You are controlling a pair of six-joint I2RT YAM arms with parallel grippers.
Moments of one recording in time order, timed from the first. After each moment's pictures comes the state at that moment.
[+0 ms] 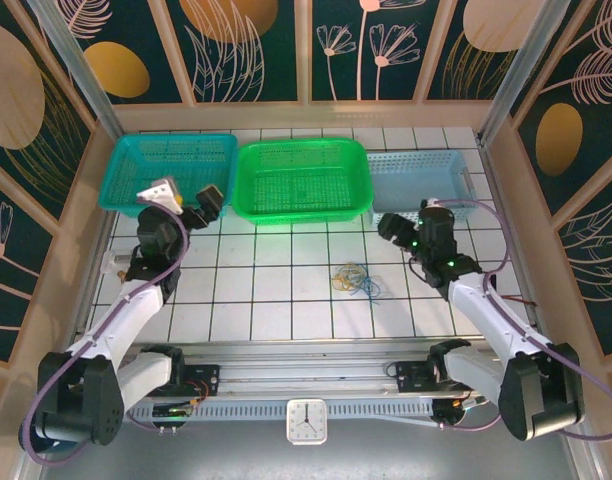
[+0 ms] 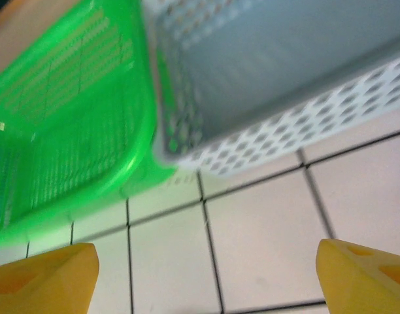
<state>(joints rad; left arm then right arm) -0.17 1.06 0.55 0.32 0.02 -0.51 0.31 1.04 0.59 -0.17 -0.01 0.64</state>
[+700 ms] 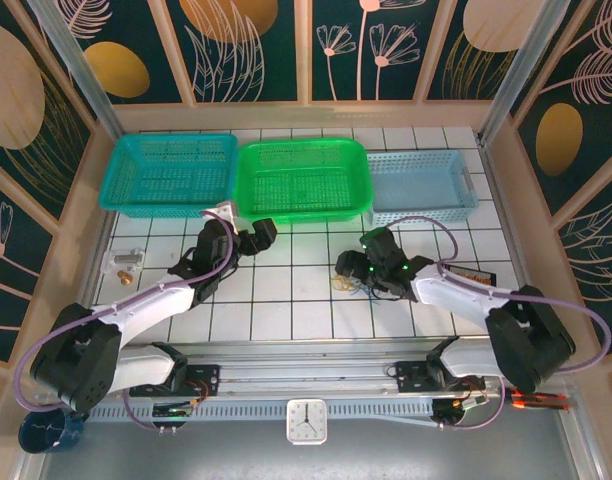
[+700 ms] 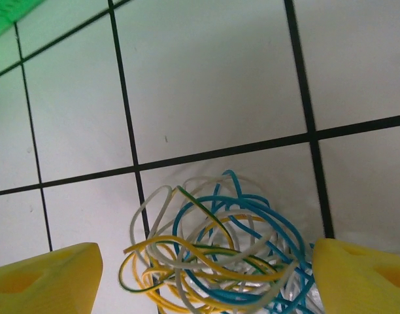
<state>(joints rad) -0.54 1.24 0.53 0.26 -0.09 -0.71 0.65 1.31 0.59 -0.22 -0.03 0.87</state>
